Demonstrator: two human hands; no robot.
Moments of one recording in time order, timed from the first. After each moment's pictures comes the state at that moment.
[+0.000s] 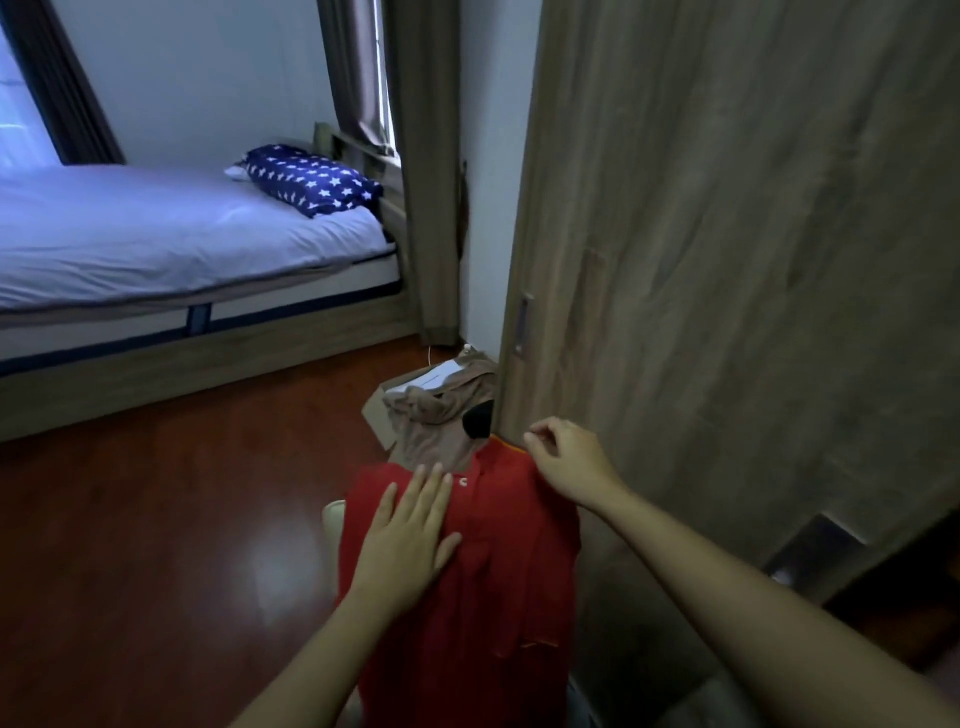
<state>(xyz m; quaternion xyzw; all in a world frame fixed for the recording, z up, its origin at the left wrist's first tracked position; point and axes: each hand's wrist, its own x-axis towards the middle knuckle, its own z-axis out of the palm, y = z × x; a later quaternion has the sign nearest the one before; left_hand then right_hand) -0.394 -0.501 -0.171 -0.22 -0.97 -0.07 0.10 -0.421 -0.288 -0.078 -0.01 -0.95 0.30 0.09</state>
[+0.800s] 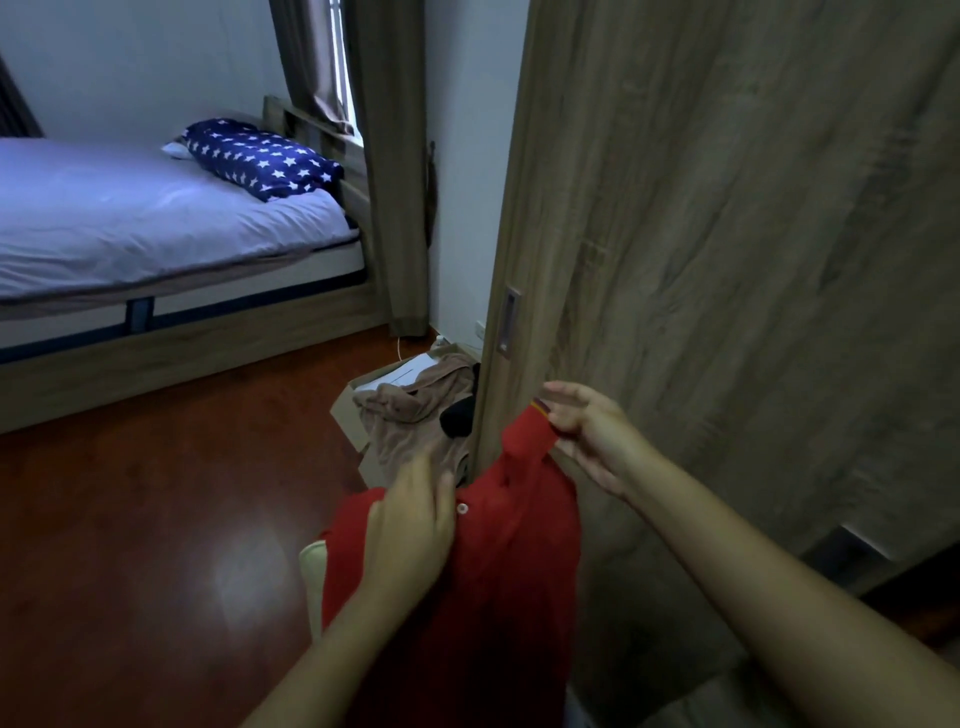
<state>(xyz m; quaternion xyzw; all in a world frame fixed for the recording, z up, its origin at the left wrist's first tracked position) -0.433 -0.488 -0.124 -0.10 -0.91 -0.39 0.11 -0.454 -0.297 -0.033 -0.17 -0.57 0.80 -0.01</state>
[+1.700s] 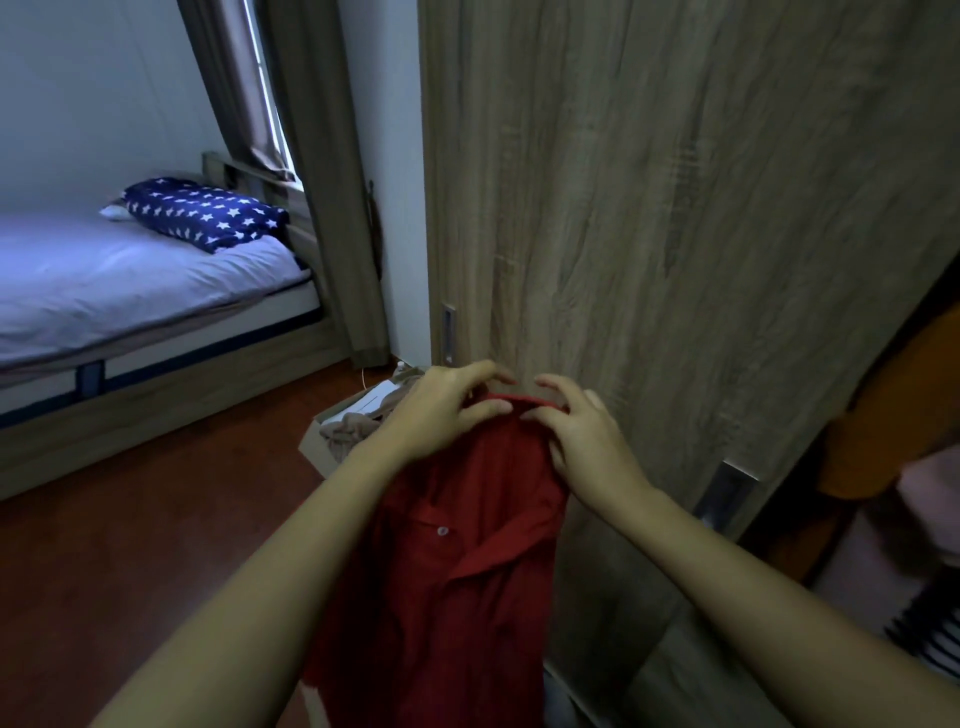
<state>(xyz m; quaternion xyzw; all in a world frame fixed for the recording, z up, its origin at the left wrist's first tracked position) -0.457 -0.425 -0.002 -0.45 -0.82 -0.34 0.09 -0.352 -0.260 -0.018 0.06 -0.96 0.13 0.24</state>
